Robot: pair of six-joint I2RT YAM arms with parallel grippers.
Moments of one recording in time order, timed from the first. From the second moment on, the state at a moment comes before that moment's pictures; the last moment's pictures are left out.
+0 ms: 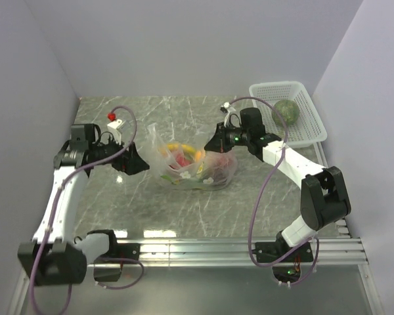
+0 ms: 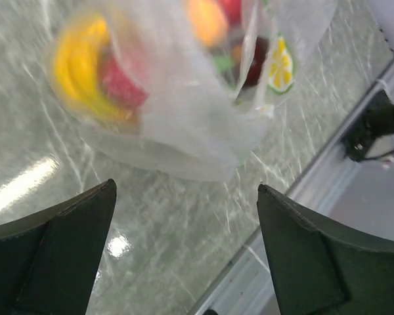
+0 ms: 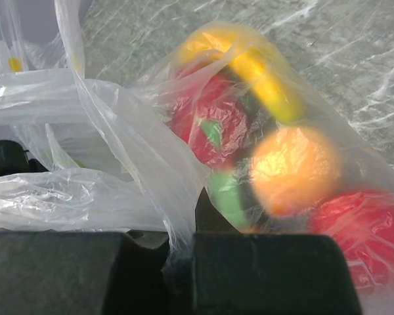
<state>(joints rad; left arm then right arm) 0.03 1.05 1.03 -0.78 0.82 0.18 0.39 1.57 1.09 -0.07 -0.71 0.27</state>
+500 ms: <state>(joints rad) 0.03 1.22 0.84 -0.29 1.10 -0.01 0.39 1.57 1.12 -0.15 -0.75 0.21</state>
